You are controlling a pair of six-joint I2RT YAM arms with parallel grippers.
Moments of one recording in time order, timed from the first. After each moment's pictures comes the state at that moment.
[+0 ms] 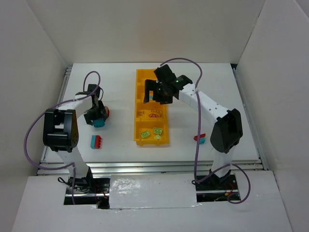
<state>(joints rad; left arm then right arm) -0.02 1.80 1.19 -0.69 -0.20 -0.47 0.62 1.84 1.73 -0.77 -0.05 0.57</state>
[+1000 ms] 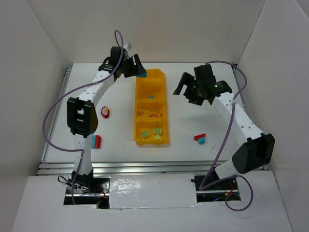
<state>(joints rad) -0.24 2.12 2.00 -0.41 0.30 -0.48 0.32 1.47 1.44 -0.76 -0.05 0.70</state>
